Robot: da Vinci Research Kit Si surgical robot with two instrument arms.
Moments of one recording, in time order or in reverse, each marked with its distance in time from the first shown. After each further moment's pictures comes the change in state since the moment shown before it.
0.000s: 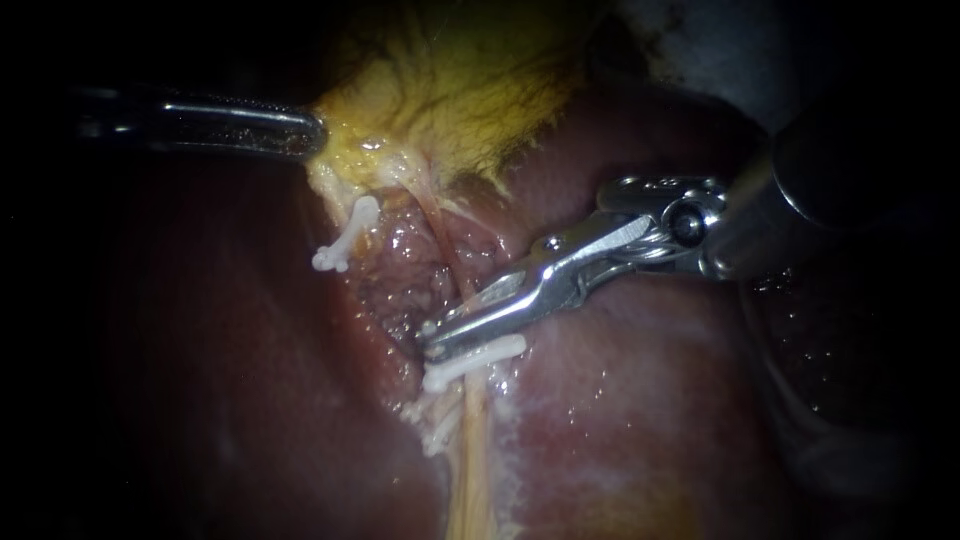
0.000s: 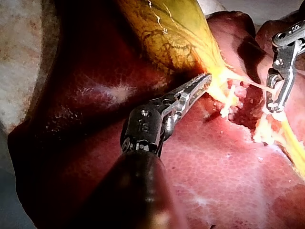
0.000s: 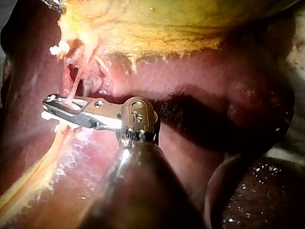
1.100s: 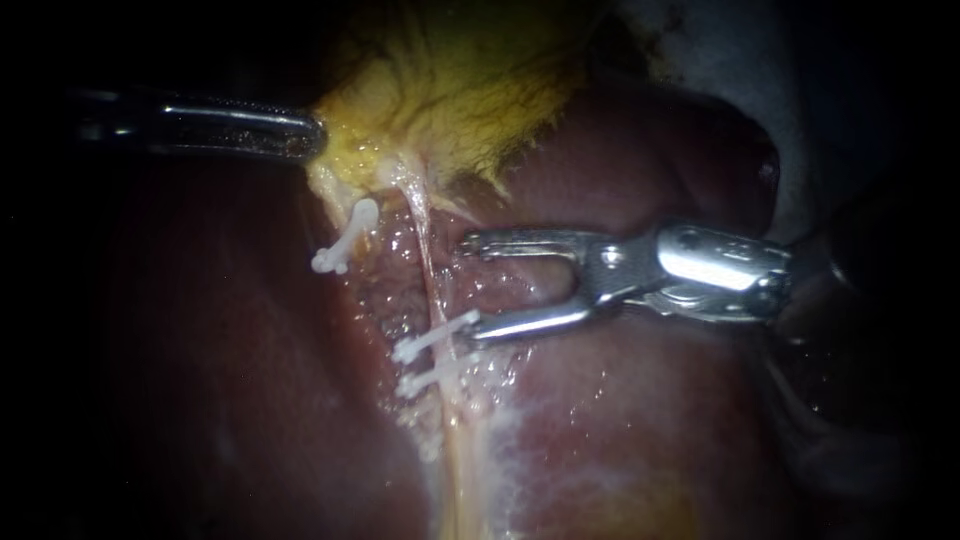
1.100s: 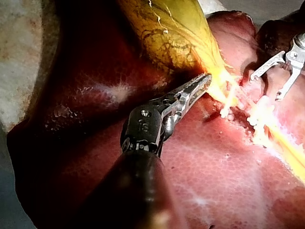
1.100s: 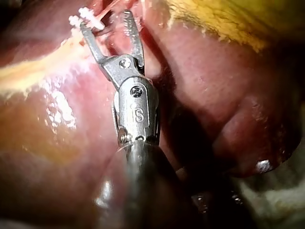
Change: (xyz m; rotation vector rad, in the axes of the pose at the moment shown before) right arm -0.004 -0.003 -0.003 -0.471 0.070 -0.693; left arm 0.000 0.000 0.000 0.001 0.000 -0.004
